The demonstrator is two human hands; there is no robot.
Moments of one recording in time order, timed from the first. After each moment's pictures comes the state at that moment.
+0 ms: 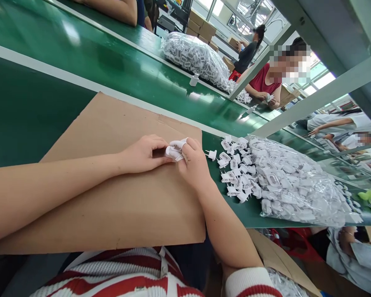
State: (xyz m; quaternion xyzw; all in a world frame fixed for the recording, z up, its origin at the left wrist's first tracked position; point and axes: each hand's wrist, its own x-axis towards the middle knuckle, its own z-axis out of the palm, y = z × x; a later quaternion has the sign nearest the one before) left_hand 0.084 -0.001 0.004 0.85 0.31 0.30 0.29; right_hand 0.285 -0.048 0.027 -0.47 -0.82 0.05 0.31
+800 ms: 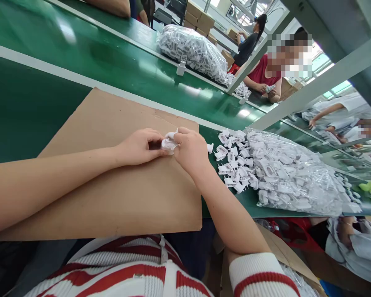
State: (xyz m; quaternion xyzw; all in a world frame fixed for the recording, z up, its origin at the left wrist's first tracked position) left_hand 0.085 -0.005 0.011 0.83 0.37 0.29 0.31; right_hand 0.279 -0.039 0.054 -0.54 -0.83 0.00 0.18
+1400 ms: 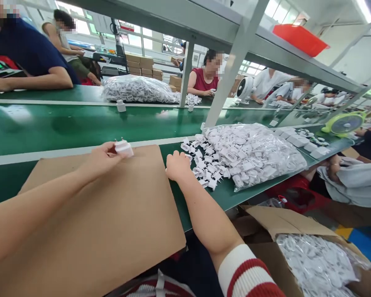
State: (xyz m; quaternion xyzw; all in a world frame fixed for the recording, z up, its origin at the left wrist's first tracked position) left_hand 0.110 0.073 0.053 0.76 0.51 0.24 0.31; right_hand 0.352 -0.034 0.050 -0.76 -0.65 0.06 0.06
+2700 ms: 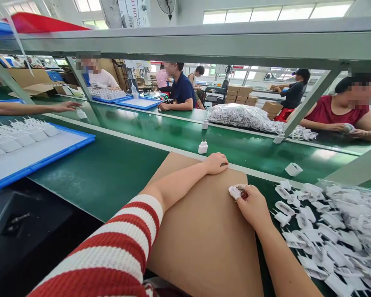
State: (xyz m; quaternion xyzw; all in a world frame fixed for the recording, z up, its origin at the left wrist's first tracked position) left_hand 0.142 0.135 -0.006 0.92 0.36 0.16 0.05; right_hand 0.327 -0.030 -0.012 -0.63 -0.67 0.22 0.33
